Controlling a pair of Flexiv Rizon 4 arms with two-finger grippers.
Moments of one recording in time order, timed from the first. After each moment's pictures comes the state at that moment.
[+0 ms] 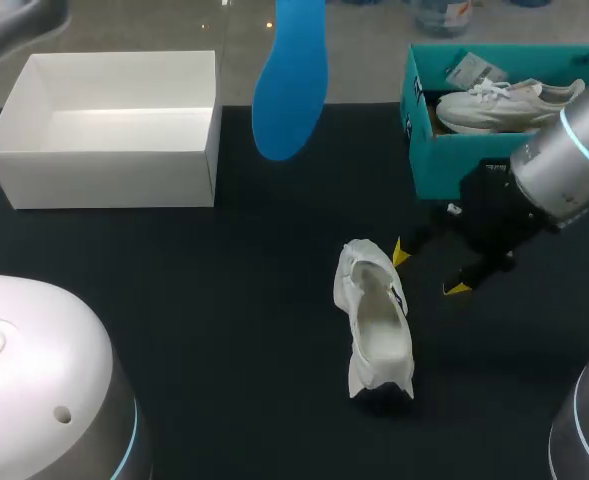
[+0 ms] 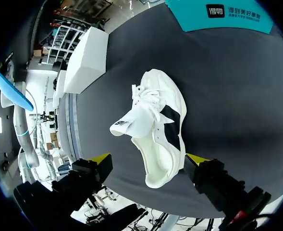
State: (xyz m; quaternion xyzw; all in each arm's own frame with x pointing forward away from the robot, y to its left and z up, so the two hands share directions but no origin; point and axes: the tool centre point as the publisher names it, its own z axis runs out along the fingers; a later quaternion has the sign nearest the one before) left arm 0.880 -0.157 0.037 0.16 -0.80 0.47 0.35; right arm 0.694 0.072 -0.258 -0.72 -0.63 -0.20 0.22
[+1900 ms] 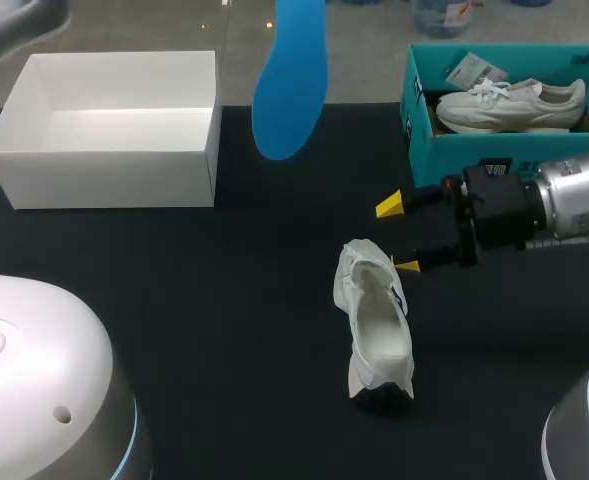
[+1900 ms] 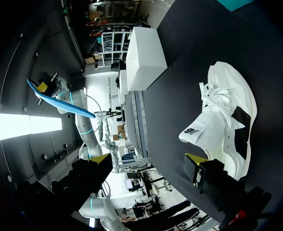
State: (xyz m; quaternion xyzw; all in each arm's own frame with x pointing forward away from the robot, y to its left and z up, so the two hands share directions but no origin) left arm 0.880 -0.157 0.037 0.16 -0.80 0.47 0.35; right arm 0.719 0.120 -0.209 -0.61 -0.53 -0.39 0.44
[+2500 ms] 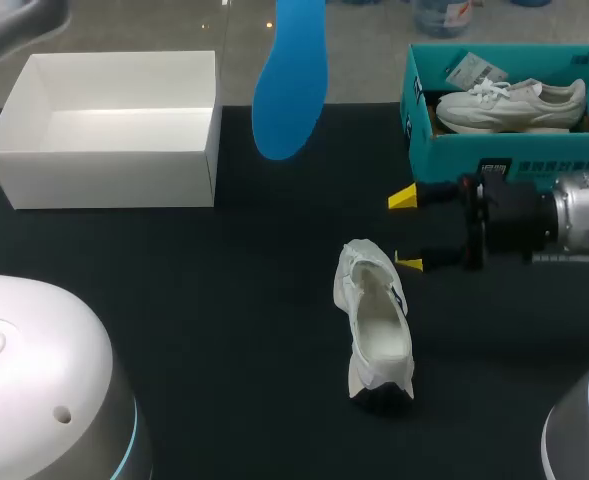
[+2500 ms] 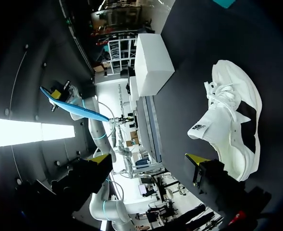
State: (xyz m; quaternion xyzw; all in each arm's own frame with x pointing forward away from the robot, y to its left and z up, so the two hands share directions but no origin) left arm 0.880 -0.157 0.037 0.16 -0.80 0.47 0.35; right arm 0.716 0.113 -0.193 -0.61 -0.48 -0.43 0.46
